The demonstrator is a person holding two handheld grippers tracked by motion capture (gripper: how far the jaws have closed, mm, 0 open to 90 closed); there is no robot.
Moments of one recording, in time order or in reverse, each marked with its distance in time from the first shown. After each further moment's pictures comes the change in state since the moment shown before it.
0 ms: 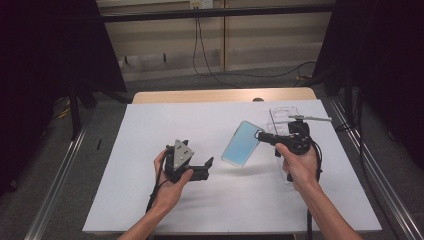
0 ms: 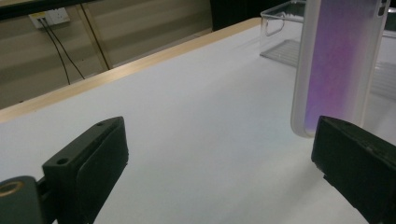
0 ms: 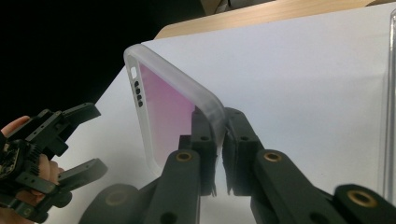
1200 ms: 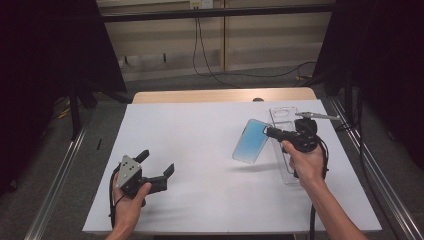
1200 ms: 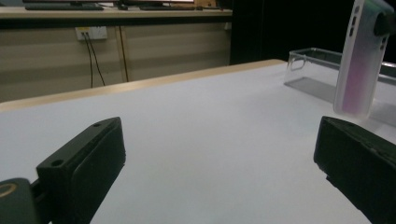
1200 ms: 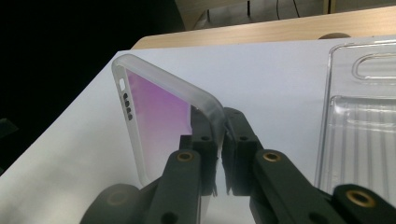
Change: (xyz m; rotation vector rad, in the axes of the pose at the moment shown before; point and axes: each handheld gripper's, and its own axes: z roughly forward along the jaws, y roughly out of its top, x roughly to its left) left arm 0.057 -0.047 -0.082 -0.147 0.046 -0.130; right arm -0.008 0.007 -0.010 -0.054 -0.097 -0.082
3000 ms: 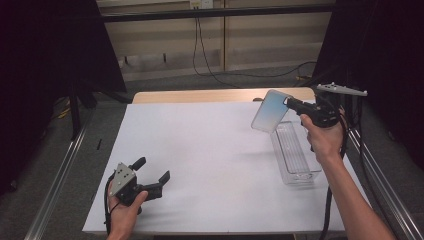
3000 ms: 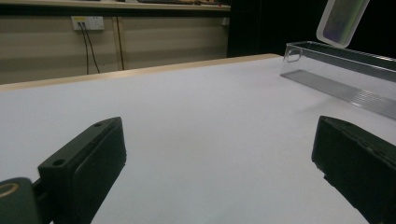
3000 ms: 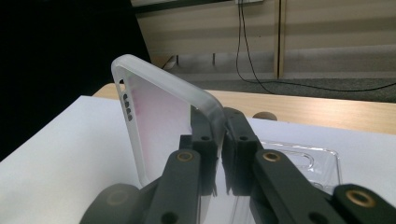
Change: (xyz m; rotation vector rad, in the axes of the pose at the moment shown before) left arm 0.002 -0.012 -0.009 0.006 -0.017 -0.031; right arm -0.019 0.062 -0.029 -0.168 -0.135 -0.122
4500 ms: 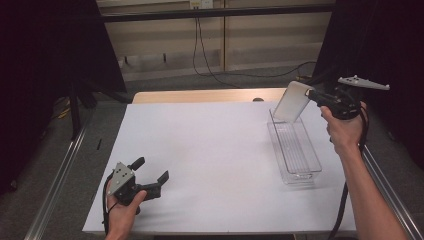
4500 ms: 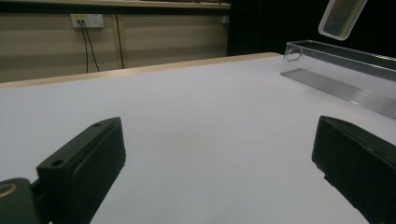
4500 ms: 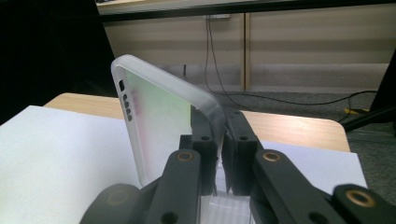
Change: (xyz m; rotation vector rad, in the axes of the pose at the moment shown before) left arm 0.002 0.002 -0.004 0.003 0.000 -0.010; right arm -0.055 0.010 -0.005 -0.046 -0.105 -0.050
